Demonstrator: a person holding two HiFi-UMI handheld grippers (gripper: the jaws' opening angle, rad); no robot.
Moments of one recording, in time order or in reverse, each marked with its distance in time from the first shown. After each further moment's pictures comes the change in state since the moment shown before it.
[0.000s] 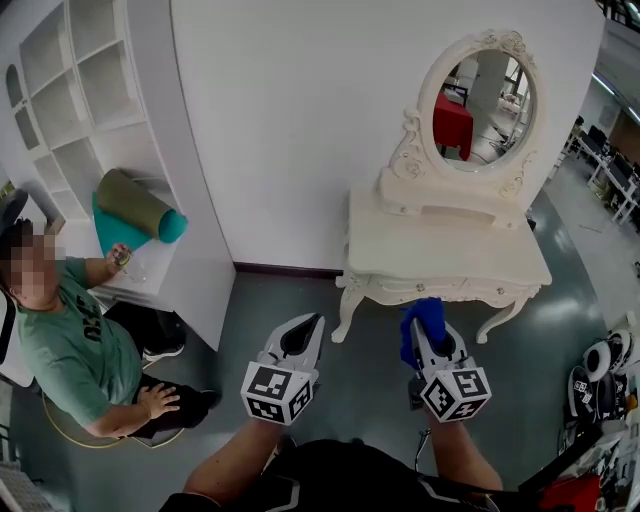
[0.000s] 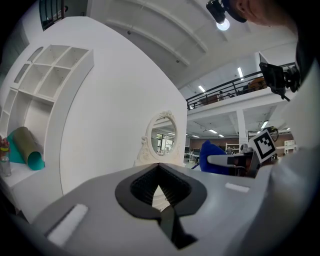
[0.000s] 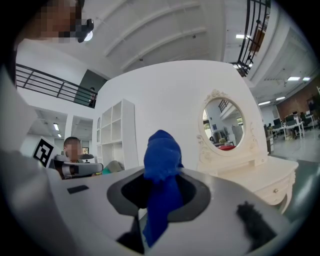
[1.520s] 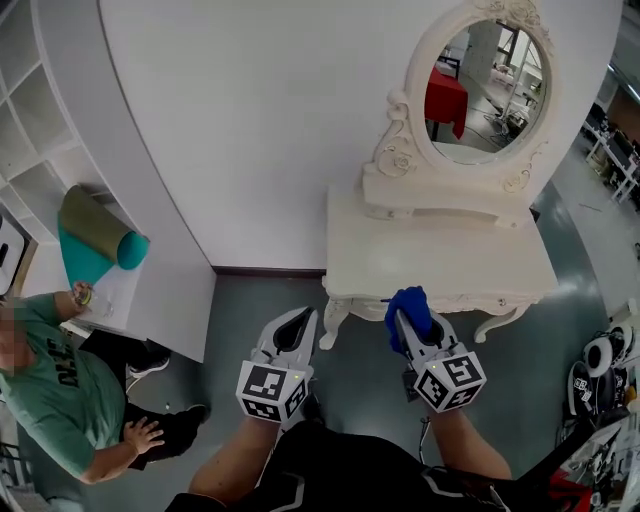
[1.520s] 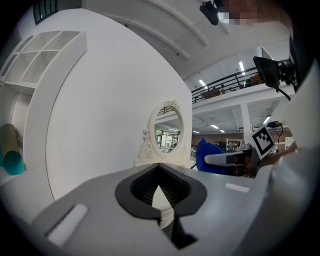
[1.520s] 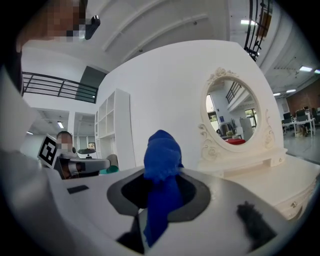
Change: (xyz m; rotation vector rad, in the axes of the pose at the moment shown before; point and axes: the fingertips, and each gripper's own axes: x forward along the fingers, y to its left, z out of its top) left arm 0.172 0.046 -0.017 0.021 0.048 -0.006; right arm 0.138 -0.106 -0.020 0.005 0.093 0.084
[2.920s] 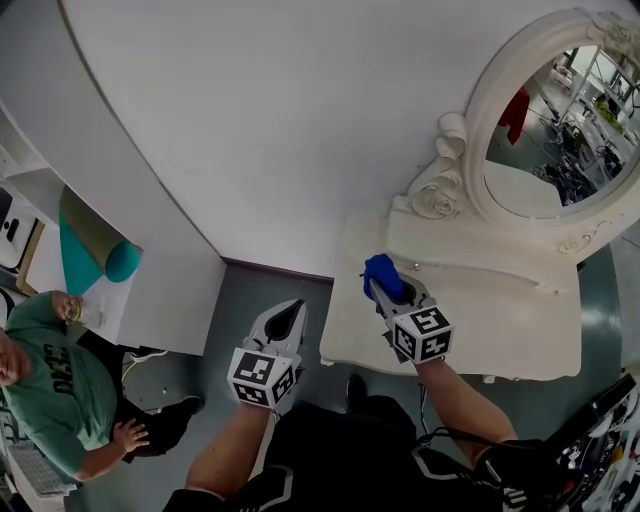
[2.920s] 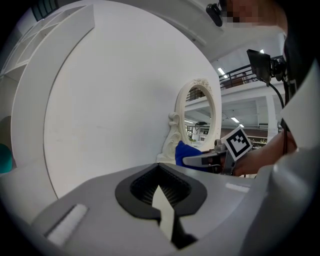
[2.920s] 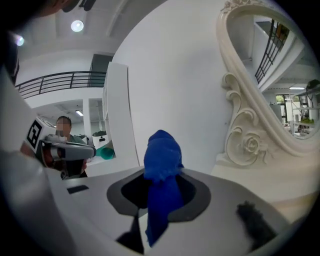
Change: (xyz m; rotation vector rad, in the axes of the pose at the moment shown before) left arm 0.197 0.134 -0.026 -0.075 0.105 0.177; right arm 0.296 -0.135 -0.033 -0.085 0.242 0.279
